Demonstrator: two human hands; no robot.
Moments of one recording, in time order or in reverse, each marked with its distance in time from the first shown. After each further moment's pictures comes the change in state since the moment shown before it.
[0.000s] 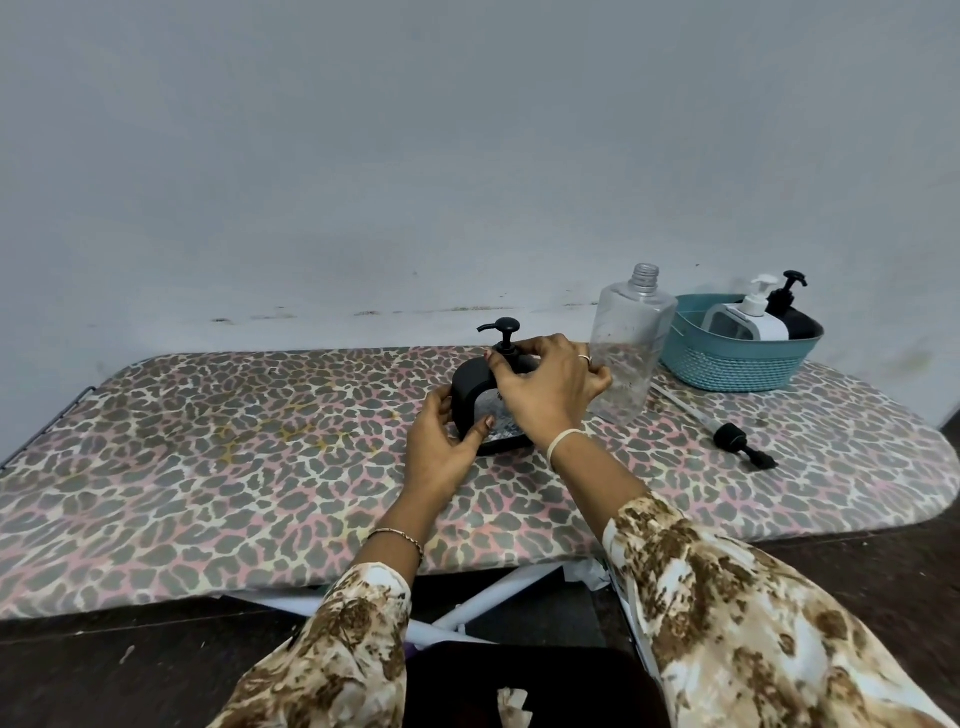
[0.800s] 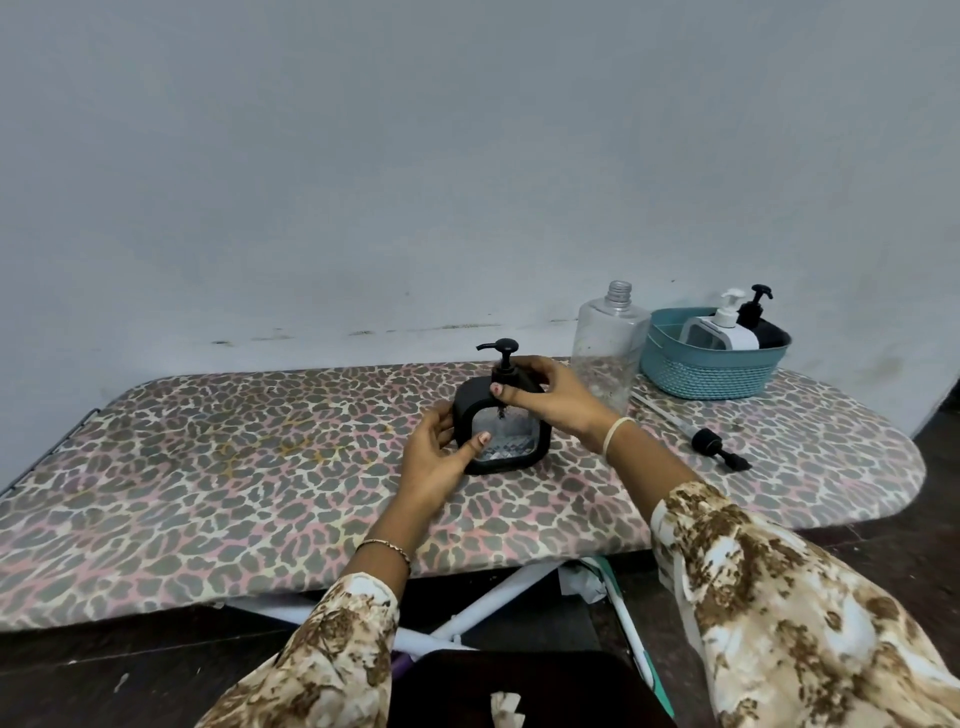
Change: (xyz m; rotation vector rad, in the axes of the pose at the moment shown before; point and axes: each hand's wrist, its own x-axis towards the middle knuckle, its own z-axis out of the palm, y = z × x) left_hand -0.011 0.011 -0.004 -0.244 -0.130 -0.132; right_hand 0.019 0.037 -0.043 0.578 -0.703 -0.046
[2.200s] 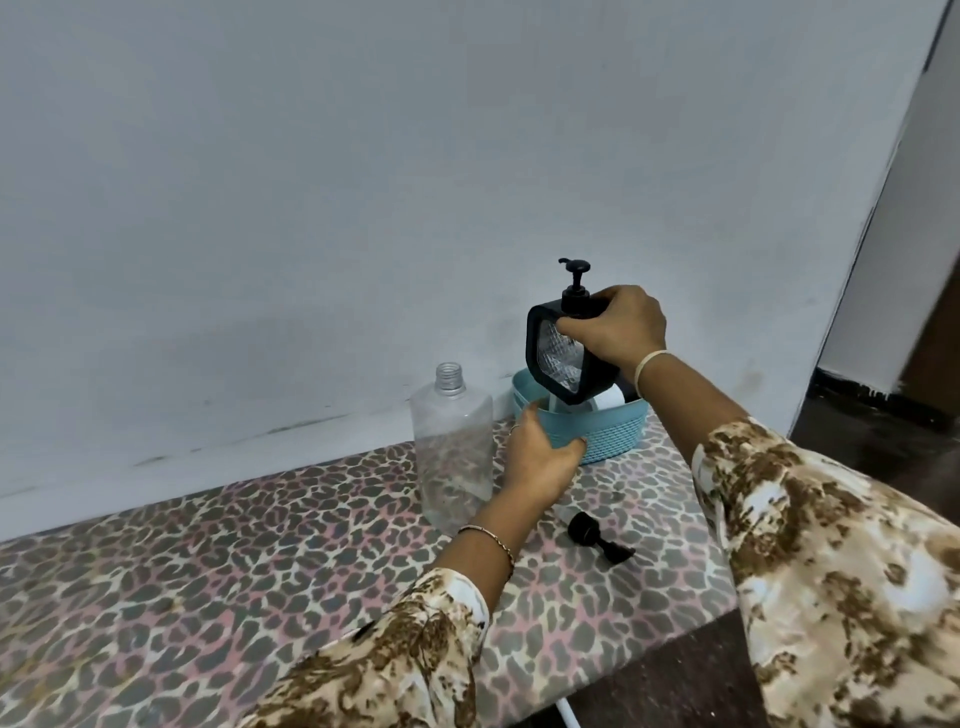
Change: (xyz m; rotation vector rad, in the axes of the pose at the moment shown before) left_hand 0.065 0.077 0.281 0.293 -0.346 0.126; right_hand 0.046 0.001 -0.259 -0.454 0.824 0.131
